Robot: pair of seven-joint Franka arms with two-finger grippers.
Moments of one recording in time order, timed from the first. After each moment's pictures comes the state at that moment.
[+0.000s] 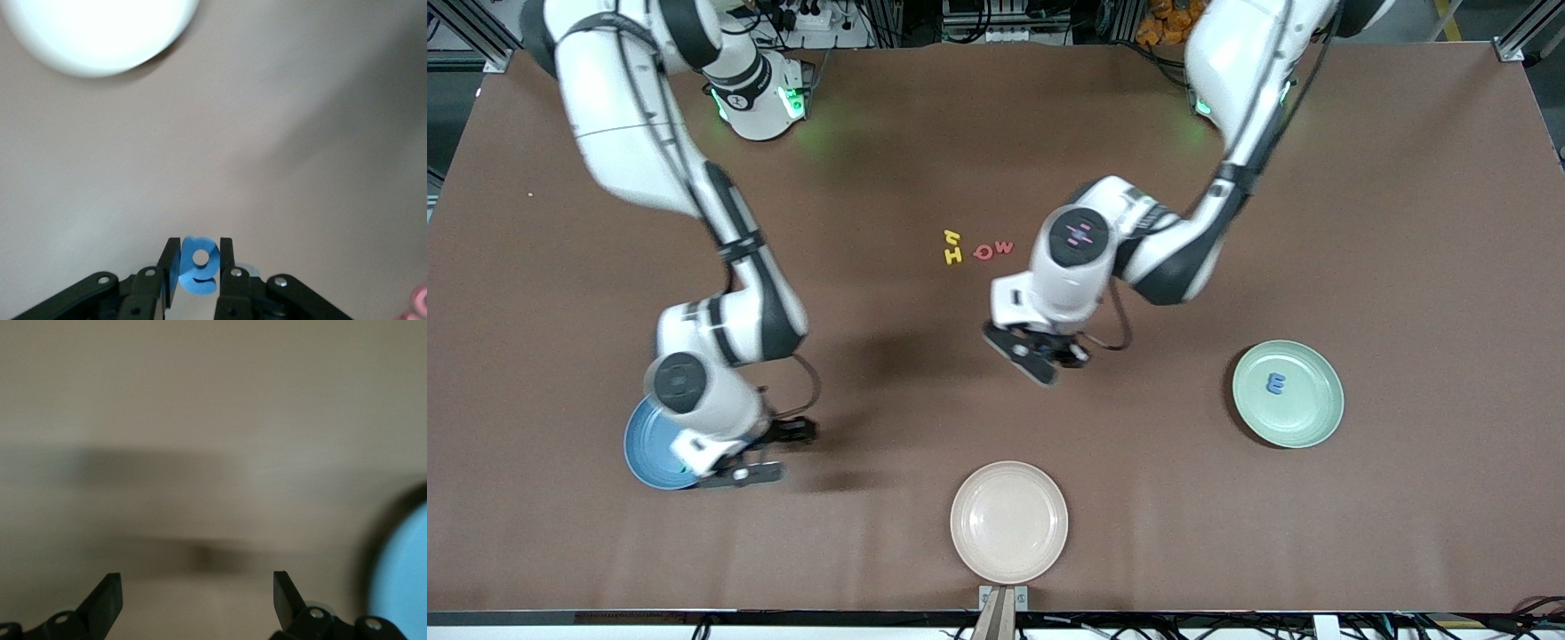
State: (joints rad) left arm -0.48 0.64 -0.16 -1.40 0.09 2.06 0.01; right arm 0.35 0.81 -0.04 -1.37 -0.03 2.24 0.26
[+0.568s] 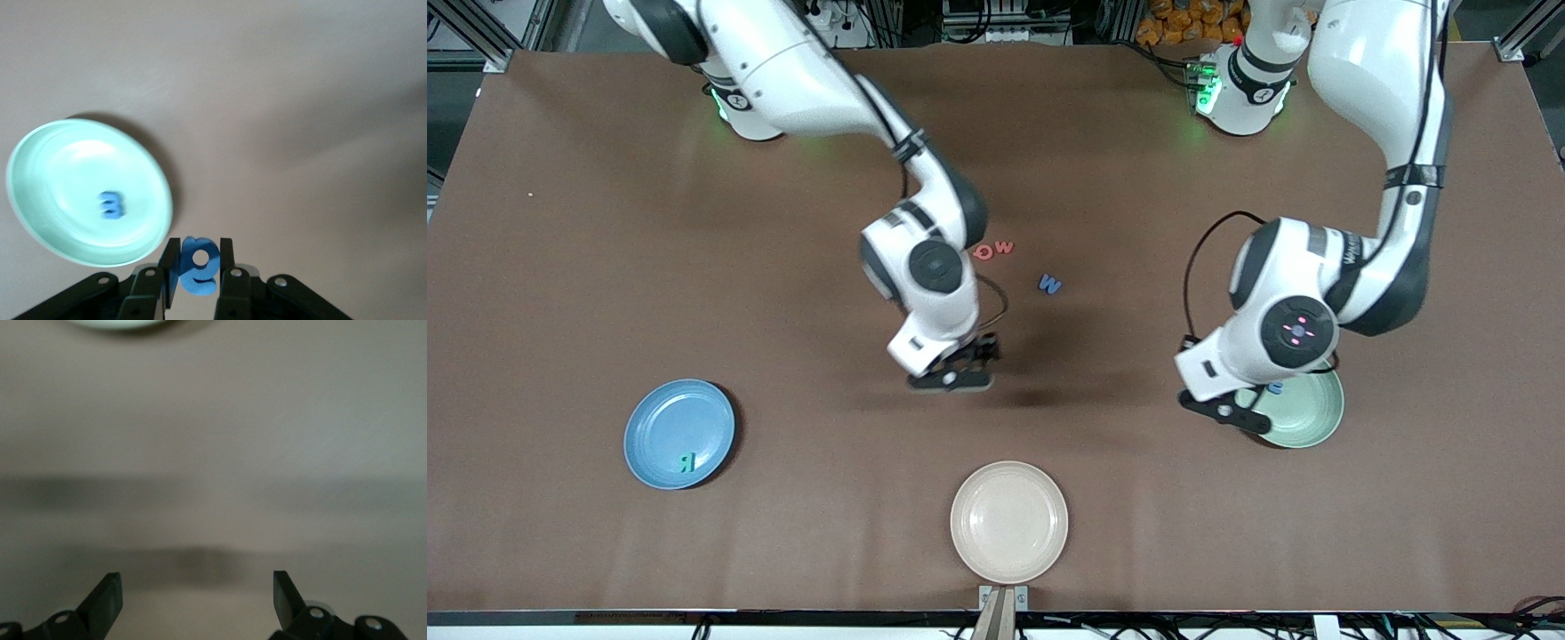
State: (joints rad) left arm -0.35 0.58 0.08 -1.47 0.04 1.83 0.09; right arm 0.79 0.81 -0.05 -1.33 -0.03 2.18 0.75
